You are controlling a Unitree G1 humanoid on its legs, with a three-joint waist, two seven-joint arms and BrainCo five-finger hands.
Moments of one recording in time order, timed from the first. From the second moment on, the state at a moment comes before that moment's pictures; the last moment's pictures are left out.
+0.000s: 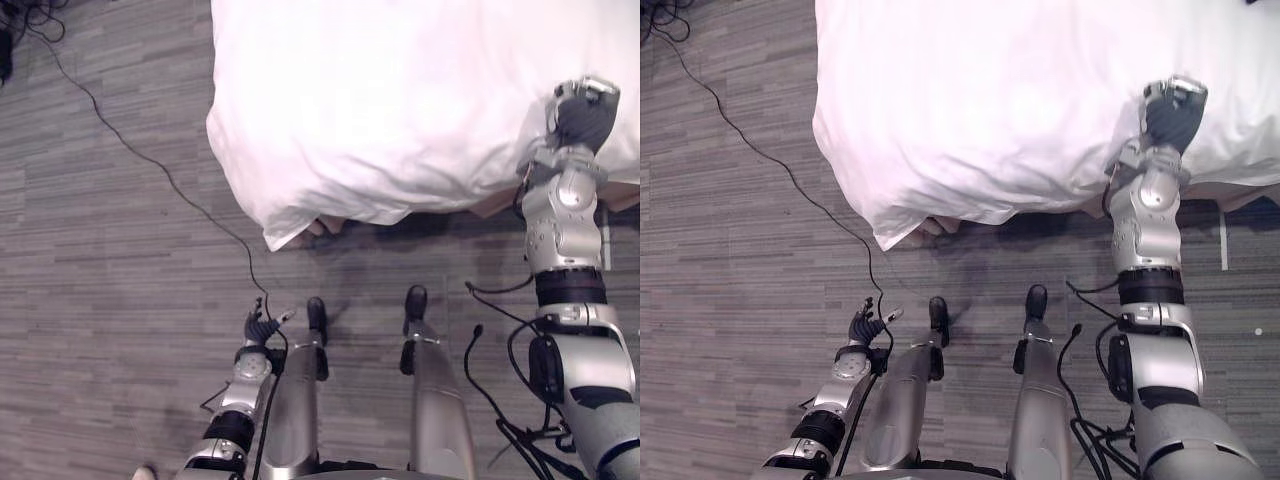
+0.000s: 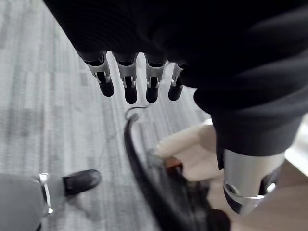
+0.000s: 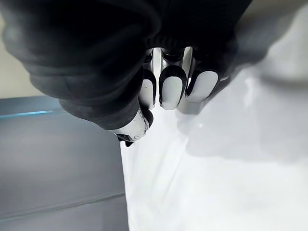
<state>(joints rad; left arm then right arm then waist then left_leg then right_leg) -0.20 0.03 0.00 0.69 0.07 -0.02 0.29 -0.80 -0.48 -0.16 0.51 0.40 -0.12 -0.37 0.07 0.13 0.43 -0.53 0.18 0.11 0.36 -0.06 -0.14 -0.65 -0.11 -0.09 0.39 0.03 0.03</state>
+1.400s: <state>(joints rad) -0.02 0.04 0.01 0.94 0.39 0.01 0.22 0.10 -0.06 -0.26 0.89 -0.05 0.00 -0.21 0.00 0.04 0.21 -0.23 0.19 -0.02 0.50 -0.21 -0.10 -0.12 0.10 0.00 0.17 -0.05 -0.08</state>
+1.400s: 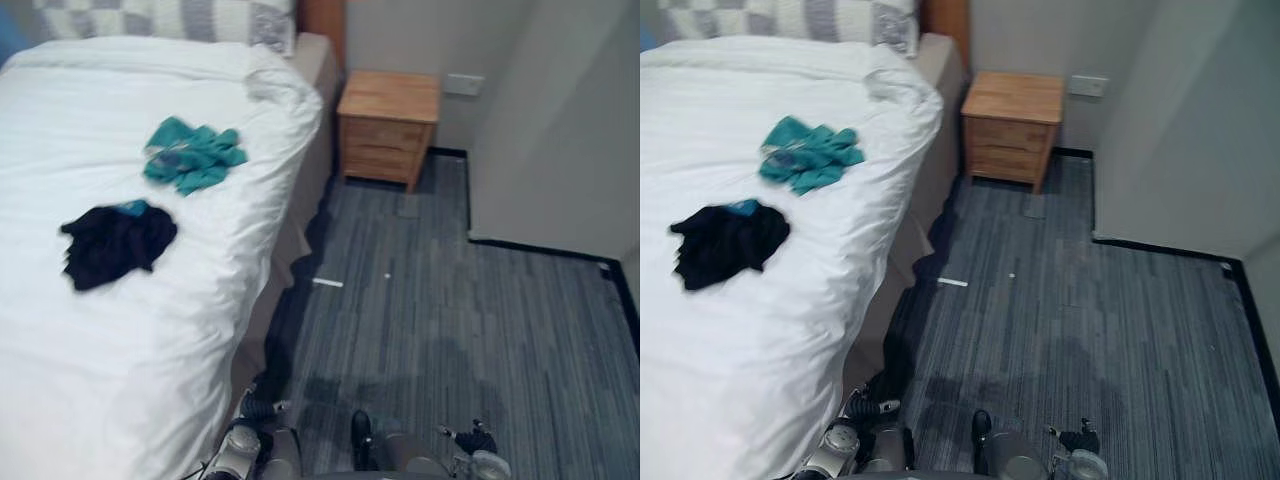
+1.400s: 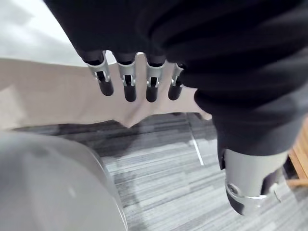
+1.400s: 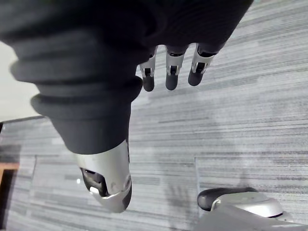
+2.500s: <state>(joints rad) 0.03 -0.04 0.09 0.85 0.36 0.00 0.26 0.08 0.03 -0.10 0.77 -0.15 0.01 -0.24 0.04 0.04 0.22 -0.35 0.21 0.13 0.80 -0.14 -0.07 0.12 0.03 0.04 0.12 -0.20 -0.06</state>
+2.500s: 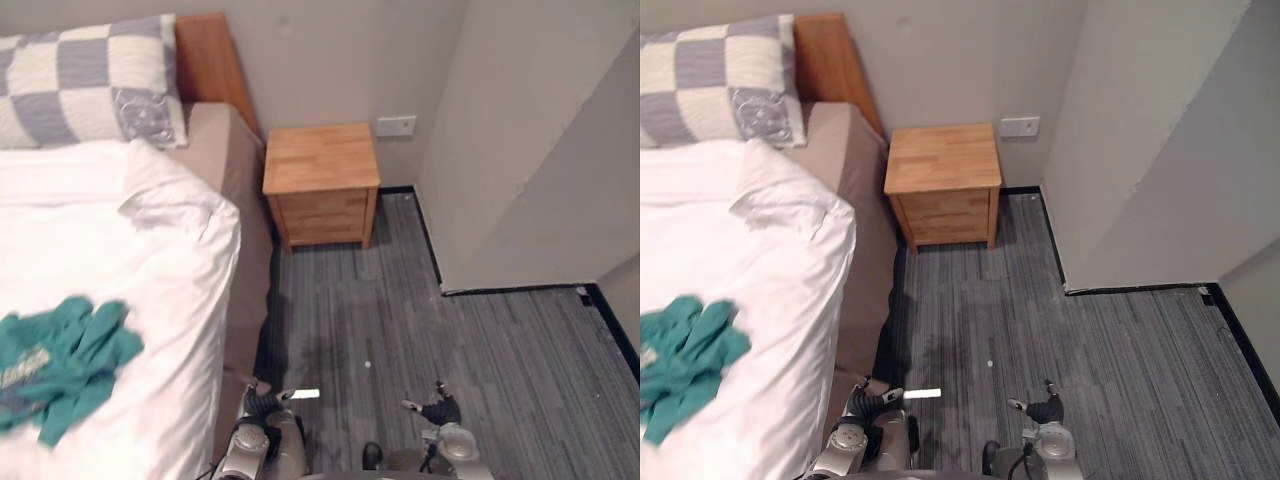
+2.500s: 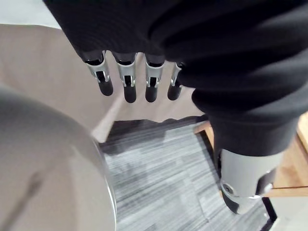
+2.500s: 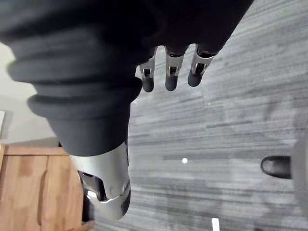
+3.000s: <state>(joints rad) 0.02 0.02 -0.01 0.97 0.32 0.00 0.24 0.02 -0.01 -0.21 0.96 -0.14 0.01 -0.24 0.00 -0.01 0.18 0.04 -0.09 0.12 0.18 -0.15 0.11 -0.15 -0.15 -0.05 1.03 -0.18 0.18</state>
